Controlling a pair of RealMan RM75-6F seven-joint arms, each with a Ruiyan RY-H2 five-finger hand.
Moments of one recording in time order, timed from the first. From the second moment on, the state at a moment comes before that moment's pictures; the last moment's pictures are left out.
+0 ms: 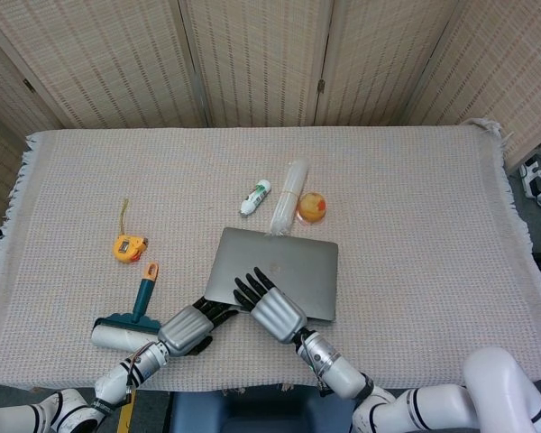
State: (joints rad) left arm -0.61 -1.57 0.06 -1.42 1.59 0.88 0.18; right arm 0.80 -1.80 0.04 -1.57 -1.18 1.04 -1.10
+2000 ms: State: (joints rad) left arm -0.63 -1.57 0.08 -1.45 1.52 0.89 0.28; right arm 0.79 -1.65 0.16 -1.65 -1.12 1.14 -1.10
